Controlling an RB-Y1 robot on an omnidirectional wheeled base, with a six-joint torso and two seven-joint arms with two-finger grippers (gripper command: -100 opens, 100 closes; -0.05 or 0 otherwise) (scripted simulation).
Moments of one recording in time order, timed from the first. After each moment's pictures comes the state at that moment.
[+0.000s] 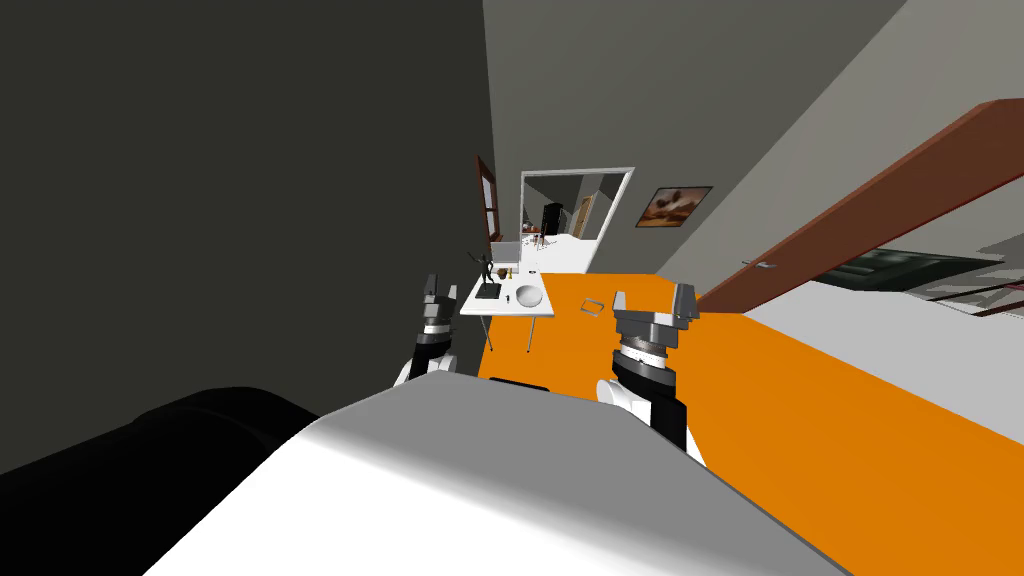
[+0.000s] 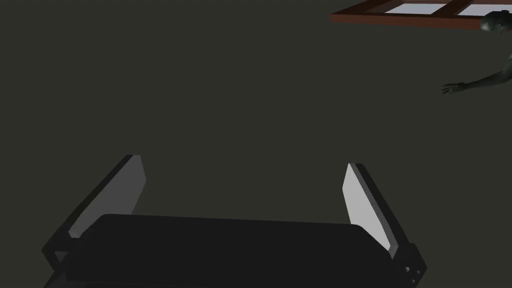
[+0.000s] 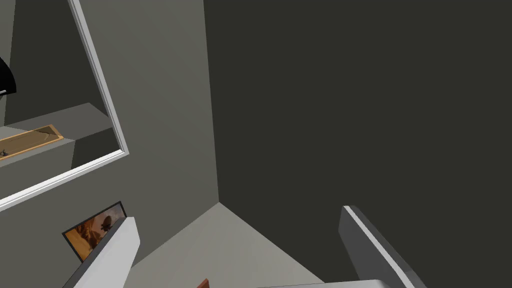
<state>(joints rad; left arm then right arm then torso) 0.53 -0.03 0.02 -2.24 -0.11 -0.53 0.07 0.51 -0.01 -0.02 -2.29 -0.09 -0.53 -0.15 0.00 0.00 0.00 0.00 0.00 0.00</state>
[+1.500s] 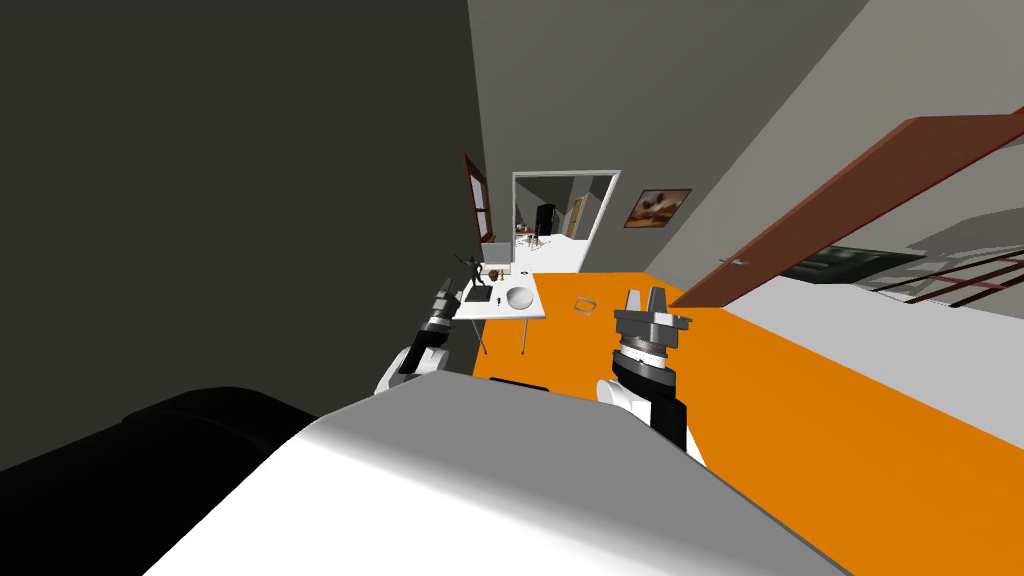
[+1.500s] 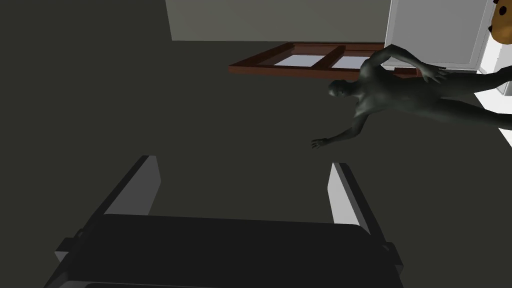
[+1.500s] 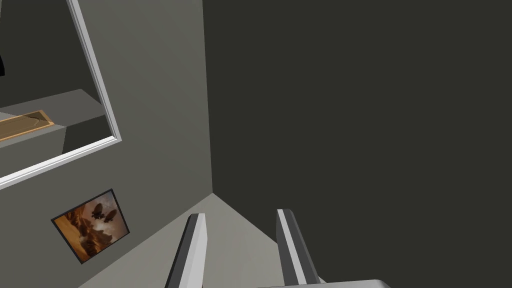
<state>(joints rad) 0.45 0.19 0.06 -2.18 0.00 -0.21 0.13 0.51 -0.01 -0.02 -2.29 -0.09 -0.53 -0.15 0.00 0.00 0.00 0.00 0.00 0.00</state>
